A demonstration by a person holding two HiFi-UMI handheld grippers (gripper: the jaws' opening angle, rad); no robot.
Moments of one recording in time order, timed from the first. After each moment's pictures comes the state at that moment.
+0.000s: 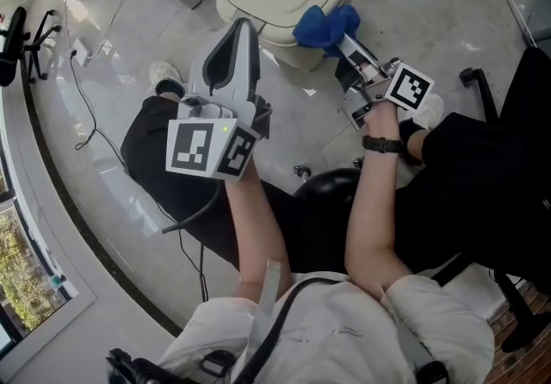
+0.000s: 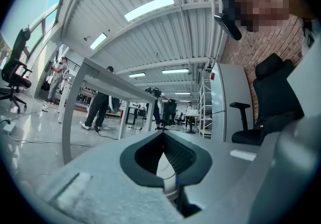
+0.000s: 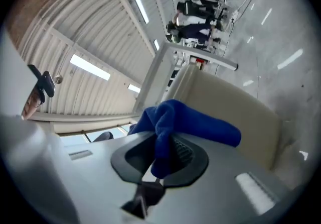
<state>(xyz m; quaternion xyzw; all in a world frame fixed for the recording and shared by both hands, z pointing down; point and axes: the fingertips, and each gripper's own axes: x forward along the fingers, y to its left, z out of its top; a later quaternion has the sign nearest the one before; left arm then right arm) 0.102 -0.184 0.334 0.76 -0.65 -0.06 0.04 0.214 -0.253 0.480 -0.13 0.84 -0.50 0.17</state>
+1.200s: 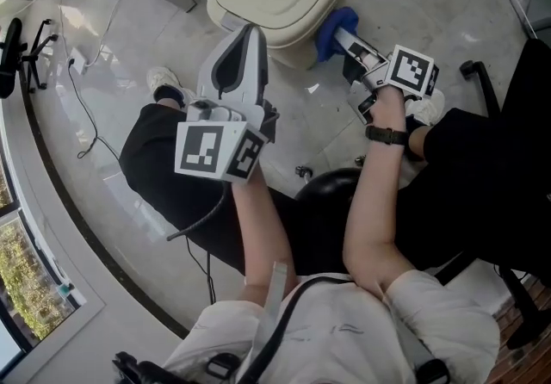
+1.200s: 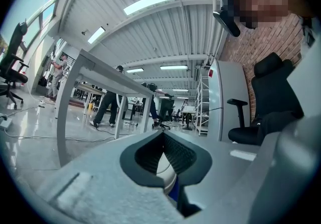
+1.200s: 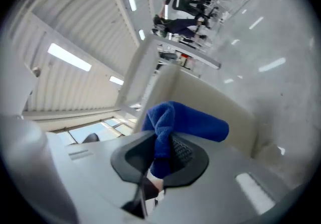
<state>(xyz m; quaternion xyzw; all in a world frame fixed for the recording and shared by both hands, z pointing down) 0.116 -0.190 0.356 0.77 -0.64 -0.05 0.06 0.222 -0.264 0.524 -0.20 0.81 -0.55 0.07</state>
